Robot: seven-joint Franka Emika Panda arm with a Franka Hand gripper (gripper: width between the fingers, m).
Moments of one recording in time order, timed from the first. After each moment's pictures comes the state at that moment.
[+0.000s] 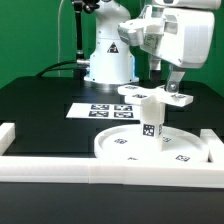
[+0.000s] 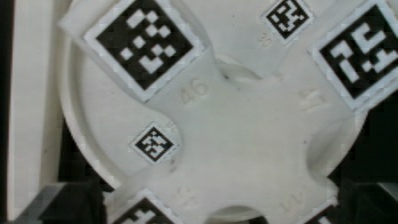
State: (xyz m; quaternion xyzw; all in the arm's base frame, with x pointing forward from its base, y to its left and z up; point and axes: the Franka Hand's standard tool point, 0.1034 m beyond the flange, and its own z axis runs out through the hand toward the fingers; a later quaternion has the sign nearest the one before) arm 0.572 0.048 0.121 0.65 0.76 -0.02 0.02
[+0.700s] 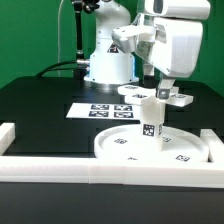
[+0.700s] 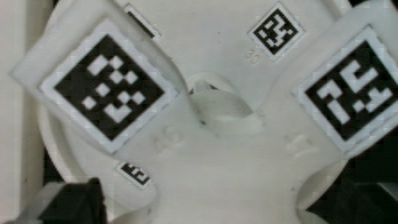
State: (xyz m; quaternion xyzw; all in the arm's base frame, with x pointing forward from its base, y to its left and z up) arm 0.566 0.038 0.108 0.65 0.76 -0.03 0.01
